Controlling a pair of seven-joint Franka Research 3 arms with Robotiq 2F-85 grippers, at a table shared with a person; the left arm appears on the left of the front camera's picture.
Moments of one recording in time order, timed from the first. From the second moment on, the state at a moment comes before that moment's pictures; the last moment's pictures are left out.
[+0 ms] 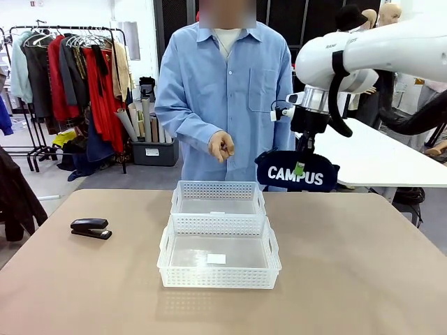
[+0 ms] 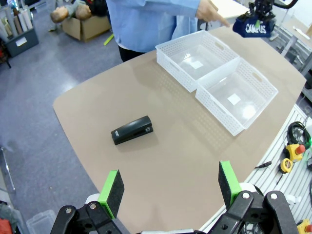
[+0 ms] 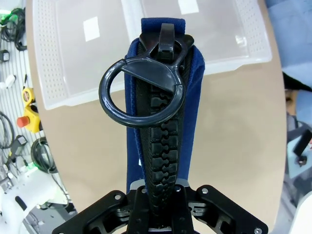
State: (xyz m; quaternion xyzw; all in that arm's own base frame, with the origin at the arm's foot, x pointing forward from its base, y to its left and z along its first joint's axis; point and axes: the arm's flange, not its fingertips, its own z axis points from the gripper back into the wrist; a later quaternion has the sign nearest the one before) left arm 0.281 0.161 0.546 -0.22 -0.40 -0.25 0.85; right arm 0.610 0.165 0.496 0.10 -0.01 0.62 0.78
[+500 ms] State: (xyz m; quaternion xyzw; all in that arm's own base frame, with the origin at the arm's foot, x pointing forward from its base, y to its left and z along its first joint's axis) left arm 0.281 0.161 0.546 -0.22 -0.40 -0.25 0.85; right arm 0.632 0.191 0.485 0.10 -0.03 0.63 0.77
